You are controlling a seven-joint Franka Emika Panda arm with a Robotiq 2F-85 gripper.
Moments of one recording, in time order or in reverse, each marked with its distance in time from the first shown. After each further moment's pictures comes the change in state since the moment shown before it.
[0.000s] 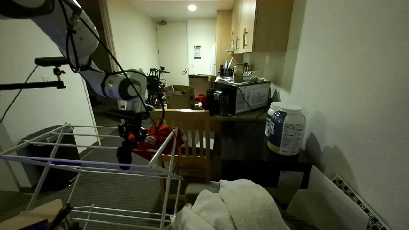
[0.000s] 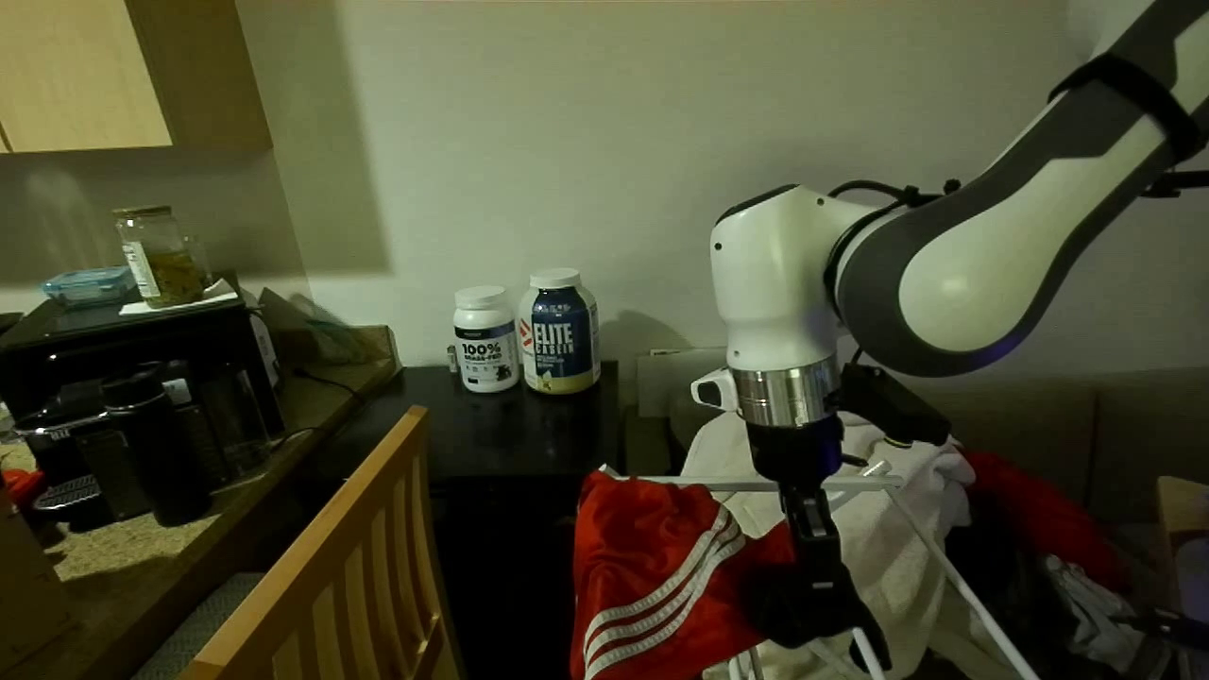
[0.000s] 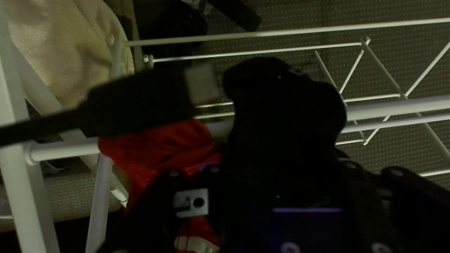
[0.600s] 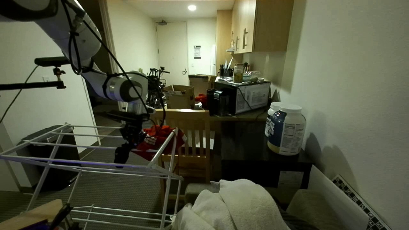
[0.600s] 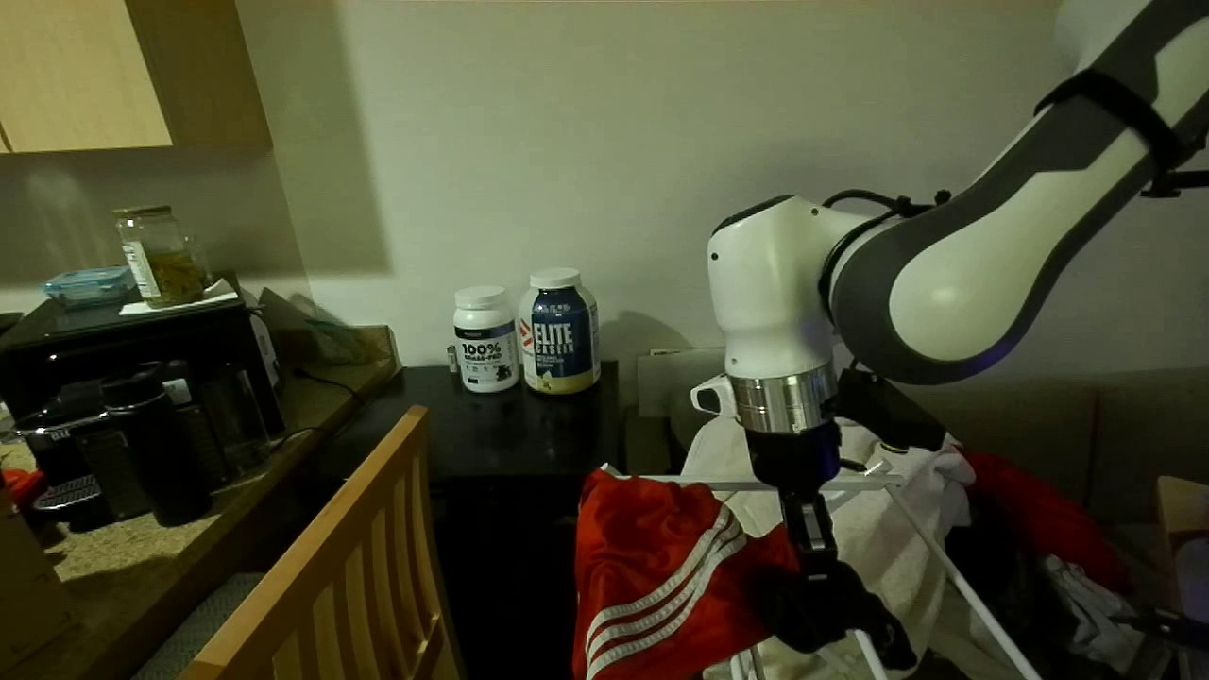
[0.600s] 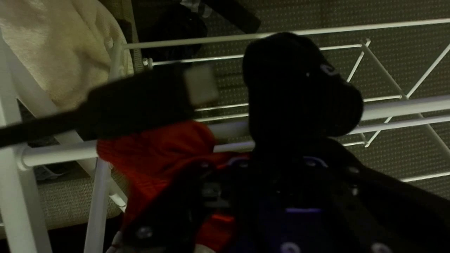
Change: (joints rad) arm 0.000 0.018 -0.006 0.006 0.000 0.000 0.000
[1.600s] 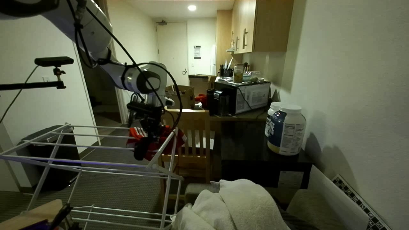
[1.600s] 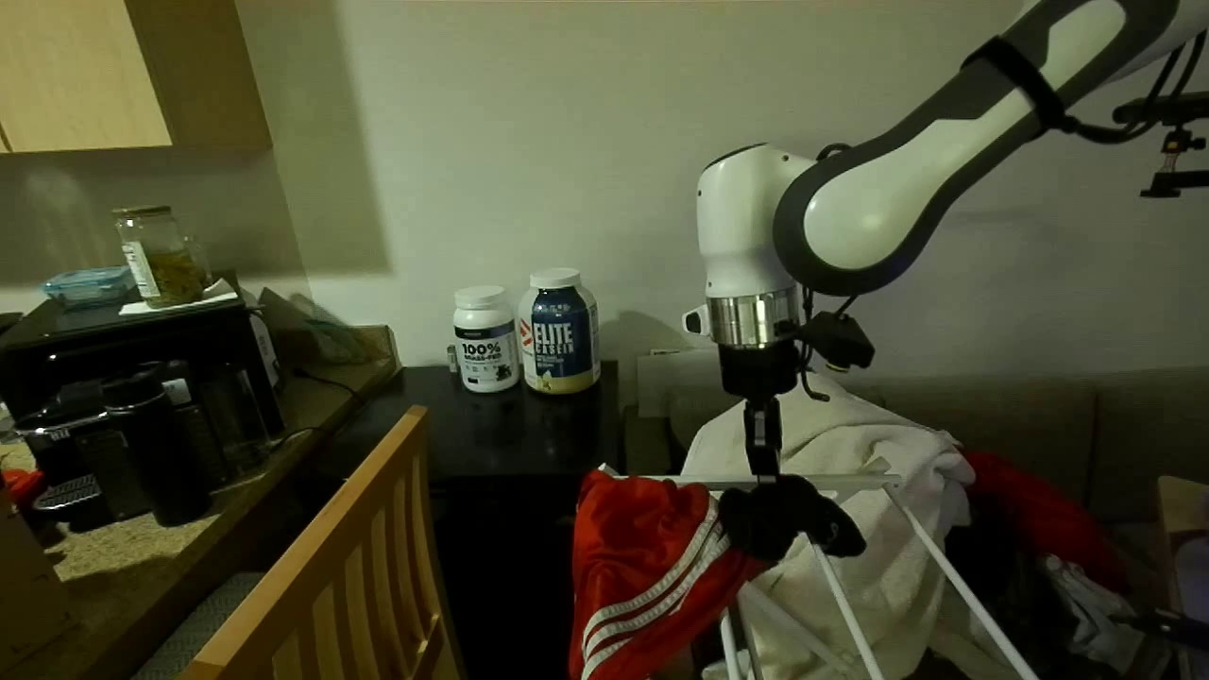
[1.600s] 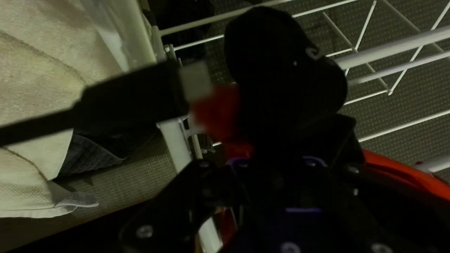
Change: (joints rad) arm -0.076 -0.012 -0.081 0.098 0.032 -0.052 0.006
